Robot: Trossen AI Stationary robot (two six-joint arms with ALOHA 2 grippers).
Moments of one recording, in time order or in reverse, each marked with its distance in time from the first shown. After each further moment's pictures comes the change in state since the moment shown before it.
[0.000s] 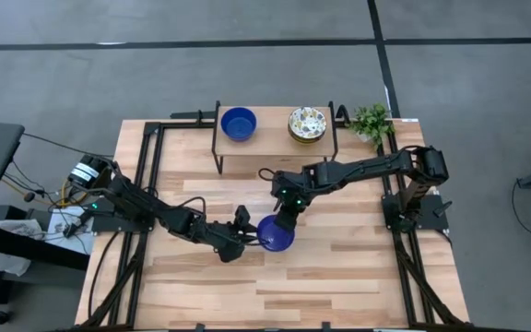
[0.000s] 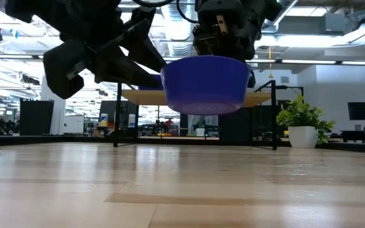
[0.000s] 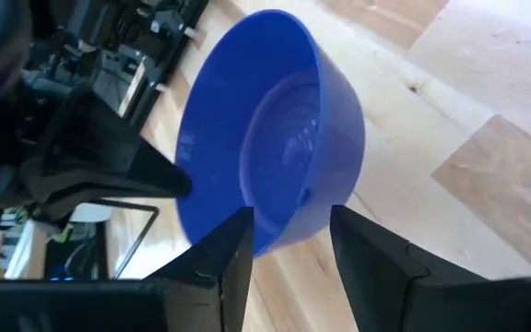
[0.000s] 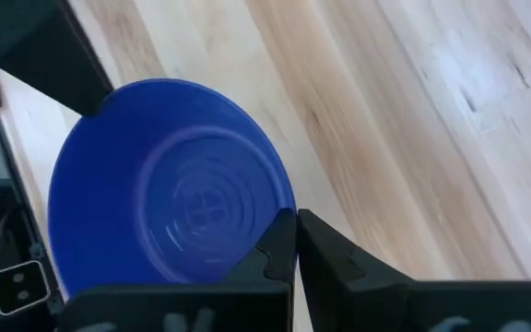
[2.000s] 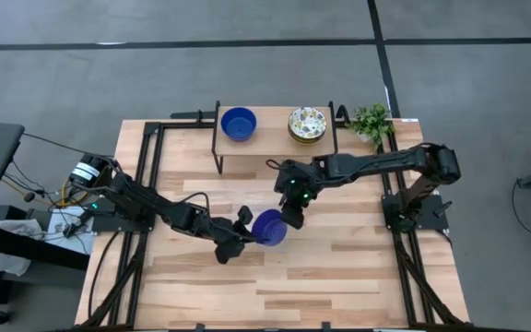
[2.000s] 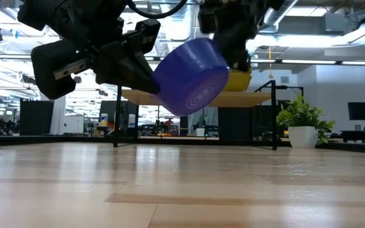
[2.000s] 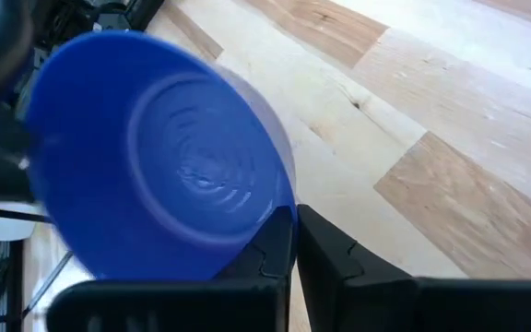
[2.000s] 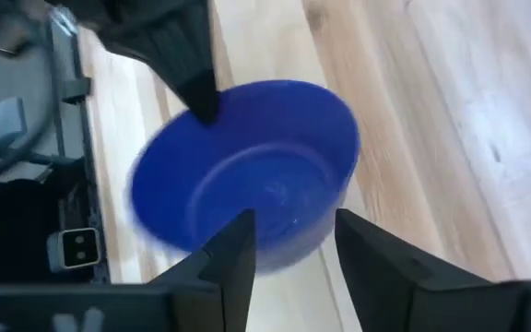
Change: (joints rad) left arm 0.054 0.001 0.000 -0.049 0.207 -0.074; right arm -0.022 -0.093 0.000 0.020 -0.098 -0.125
